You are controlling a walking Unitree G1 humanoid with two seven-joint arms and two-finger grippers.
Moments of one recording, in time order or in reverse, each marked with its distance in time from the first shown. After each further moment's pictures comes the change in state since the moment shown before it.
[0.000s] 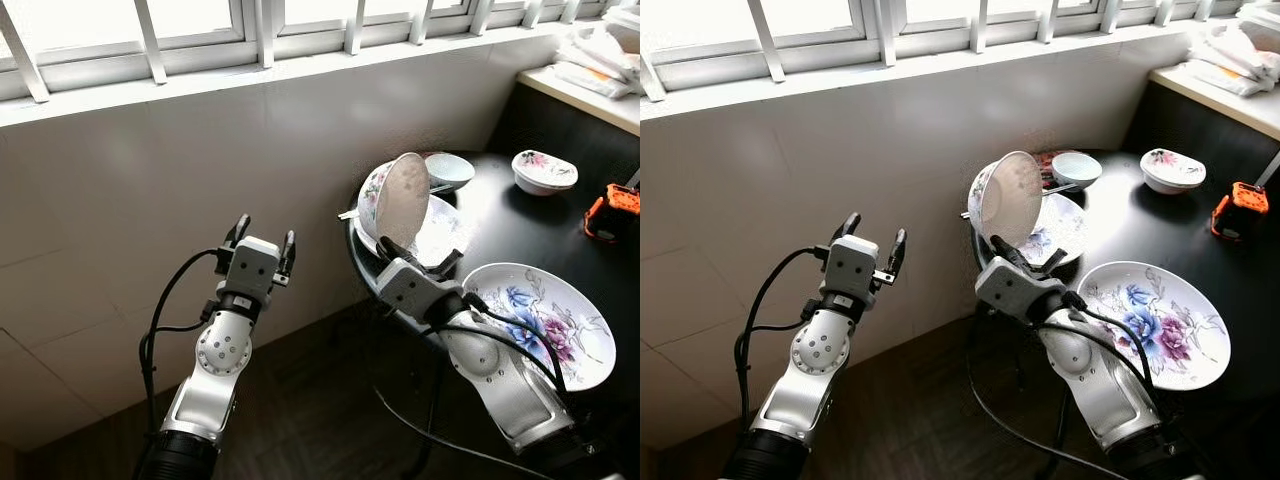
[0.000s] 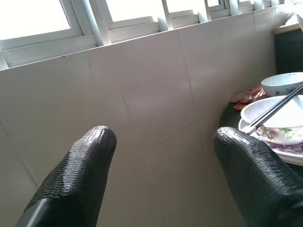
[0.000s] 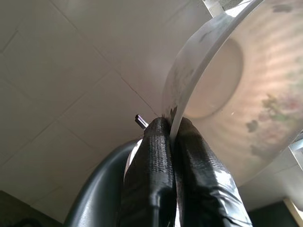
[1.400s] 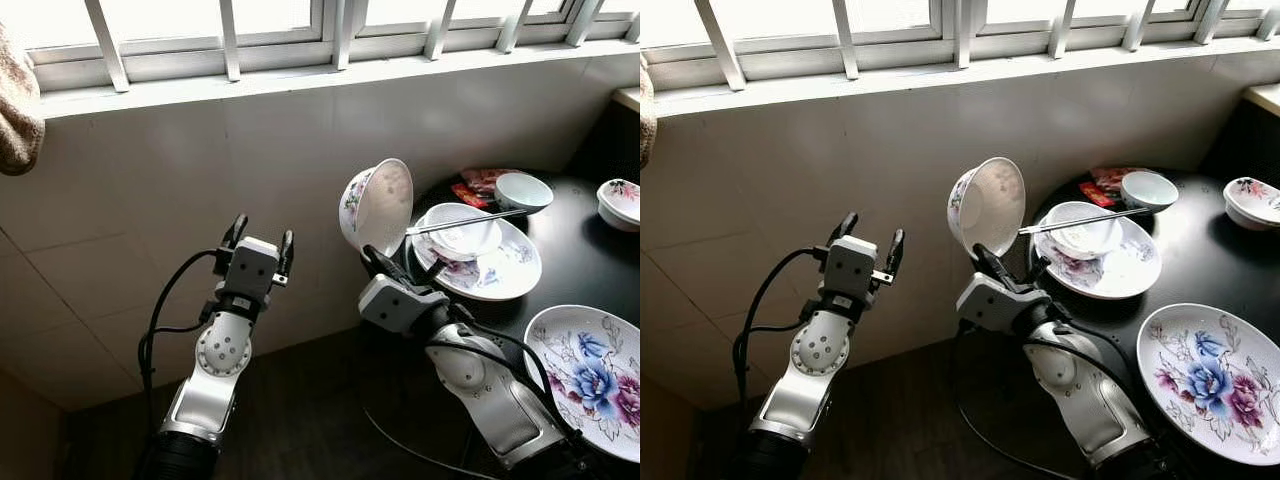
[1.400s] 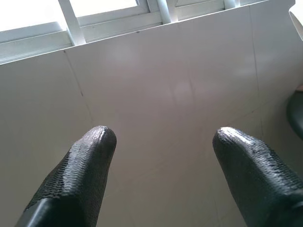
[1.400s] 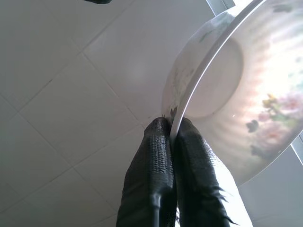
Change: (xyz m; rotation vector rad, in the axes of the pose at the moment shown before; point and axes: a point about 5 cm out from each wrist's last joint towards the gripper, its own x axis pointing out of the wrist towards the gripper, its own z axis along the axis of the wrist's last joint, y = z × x) left arm -0.001 0.002 0.001 0.006 -0.005 0.017; right arm 0.002 0.009 0.012 -0.031 -0.037 -0.010
